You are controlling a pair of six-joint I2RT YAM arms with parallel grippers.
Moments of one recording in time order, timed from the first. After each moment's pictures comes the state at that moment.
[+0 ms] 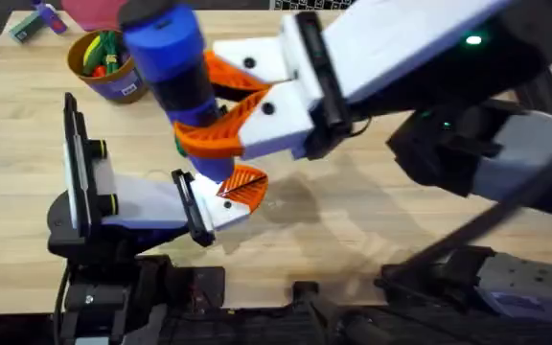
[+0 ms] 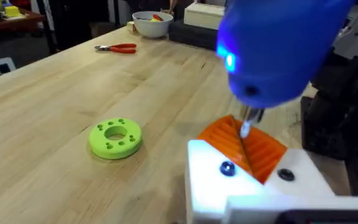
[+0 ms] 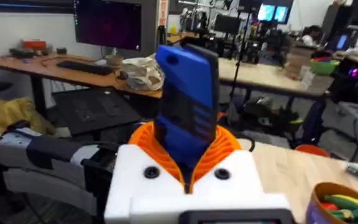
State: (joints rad) left arm 0.03 0.01 0.01 -0.12 1.18 0.04; right arm 0.76 1.31 0.80 0.87 -1.02 0.15
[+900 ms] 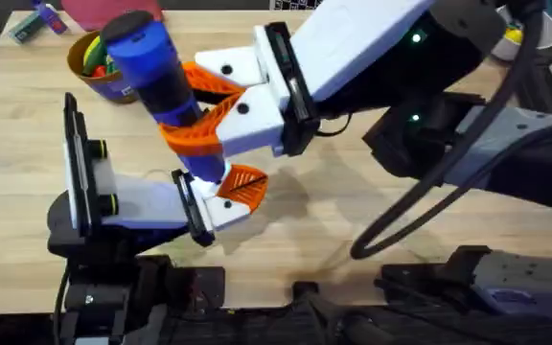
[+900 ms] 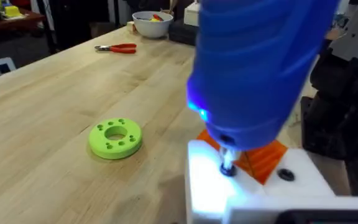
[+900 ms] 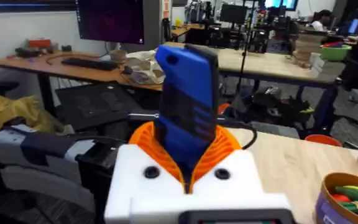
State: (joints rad) left arm 0.03 0.01 0.01 -0.12 1.18 0.04; right arm 0.78 1.41 0.83 0.87 -1.02 0.15
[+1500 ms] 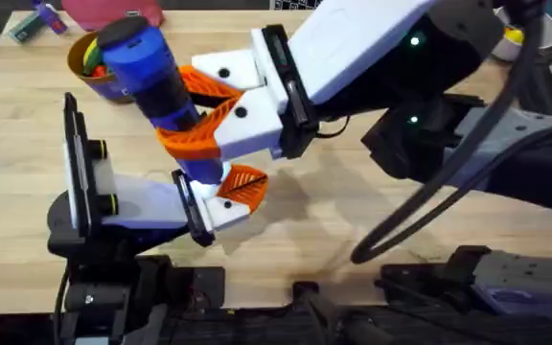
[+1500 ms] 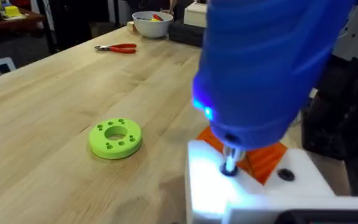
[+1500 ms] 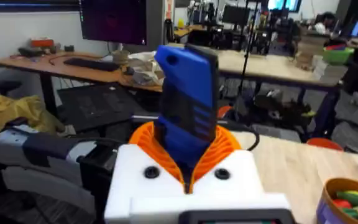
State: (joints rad) left arm 0.03 0.01 0.01 -0.12 1.18 0.04; right arm 0.79 1.41 0.83 0.88 -1.02 0.15
